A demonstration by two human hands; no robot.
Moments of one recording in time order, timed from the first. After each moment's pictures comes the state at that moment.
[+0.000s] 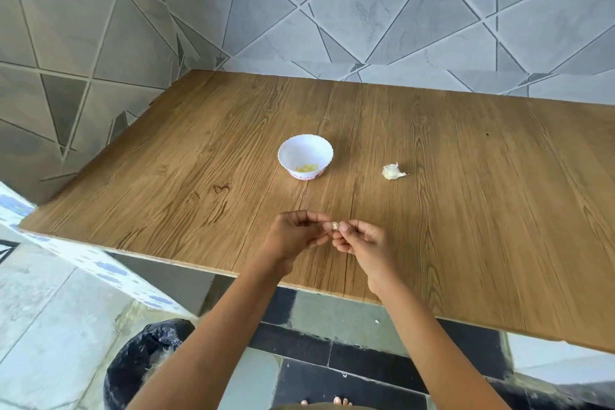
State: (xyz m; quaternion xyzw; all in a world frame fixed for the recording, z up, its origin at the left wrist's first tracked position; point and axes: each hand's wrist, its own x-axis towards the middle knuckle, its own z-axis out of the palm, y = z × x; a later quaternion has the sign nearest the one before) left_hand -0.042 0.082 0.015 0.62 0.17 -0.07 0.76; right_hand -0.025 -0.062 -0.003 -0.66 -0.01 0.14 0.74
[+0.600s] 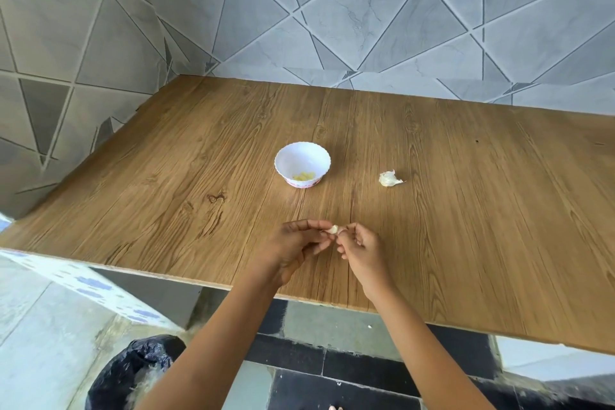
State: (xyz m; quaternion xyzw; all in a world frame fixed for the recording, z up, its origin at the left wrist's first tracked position) left_hand -0.034 0.091 0.011 0.52 0.17 -0.13 0.83; right_hand -0.019 -0.047 -0.013 -0.76 -0.02 0.06 0.65
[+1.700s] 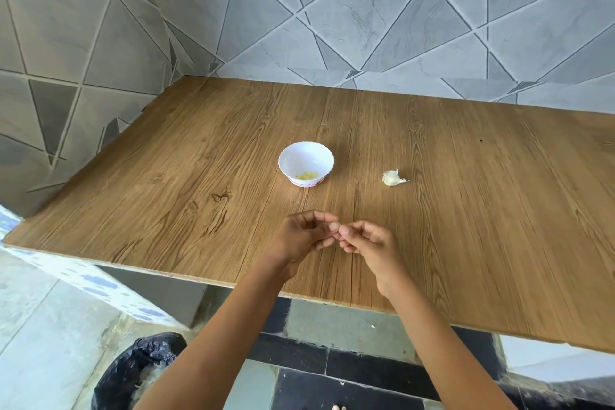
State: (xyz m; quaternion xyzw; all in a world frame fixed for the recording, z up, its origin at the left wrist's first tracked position) left_hand -0.034 0.089 0.016 0.58 0.10 -0.10 0.80; right_hand -0.017 -0.063 0.000 -0.68 -0.04 0.13 0.72
